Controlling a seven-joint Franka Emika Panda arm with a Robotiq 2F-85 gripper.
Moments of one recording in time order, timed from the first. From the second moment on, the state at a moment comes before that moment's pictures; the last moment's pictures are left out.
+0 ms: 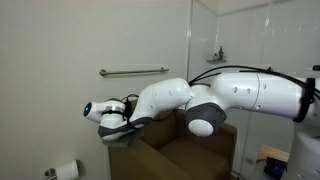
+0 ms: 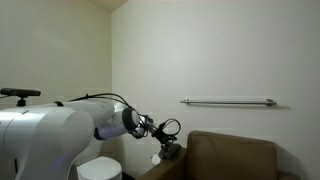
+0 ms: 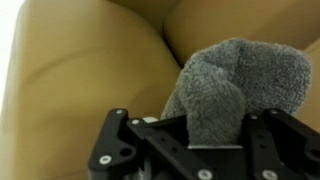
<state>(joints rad) 0.44 1.48 -0.32 -0.49 -0.59 1.66 -0.22</state>
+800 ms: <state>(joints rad) 0.29 1.50 -0.23 -0.62 -0.58 1.43 -0.21</state>
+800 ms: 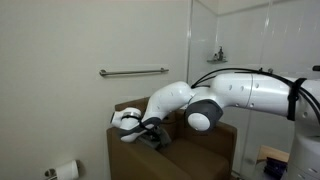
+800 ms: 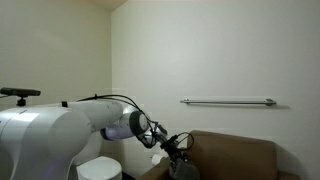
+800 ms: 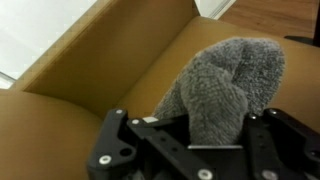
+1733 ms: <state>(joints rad) 0.16 1.39 -0.04 -0.91 -0.41 1.57 -0.22</state>
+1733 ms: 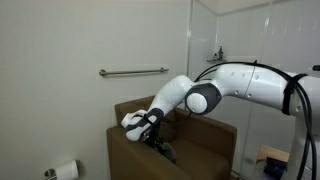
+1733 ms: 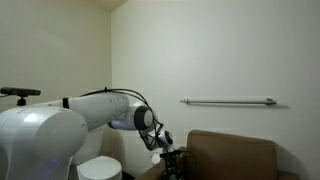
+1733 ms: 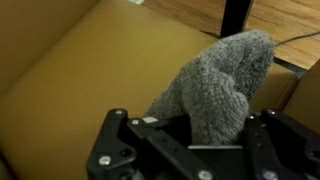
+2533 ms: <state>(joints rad) 0.02 1.15 0.02 -1.40 -0.17 1.70 -0.05</state>
